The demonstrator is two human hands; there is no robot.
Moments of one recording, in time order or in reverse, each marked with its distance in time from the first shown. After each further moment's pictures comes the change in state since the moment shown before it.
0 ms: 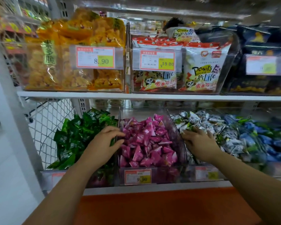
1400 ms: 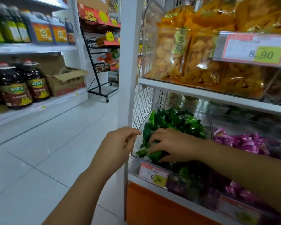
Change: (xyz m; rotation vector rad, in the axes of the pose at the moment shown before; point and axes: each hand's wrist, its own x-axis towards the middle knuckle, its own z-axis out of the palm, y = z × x) left_hand -0.100 -0.107 -0.093 0.001 0.389 -0.262; right_hand 0.068 -0.307 0.000 -0.299 -0.020 -1.333
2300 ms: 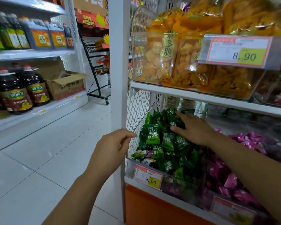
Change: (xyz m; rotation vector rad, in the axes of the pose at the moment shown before) left_hand 0.000 -0.001 0.006 0.012 0.063 -0.028; right_hand -0.038 0.058 0.014 0.382 0.043 0.805
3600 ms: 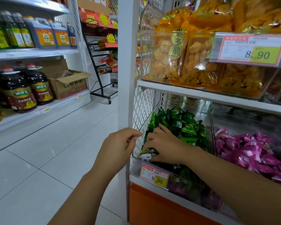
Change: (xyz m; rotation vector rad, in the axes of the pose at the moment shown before) left_hand 0.001 -0.001 -0.001 0.016 -0.033 -0.004; right_hand -0.012 -0.088 0.031 -0.145 0.009 -0.579
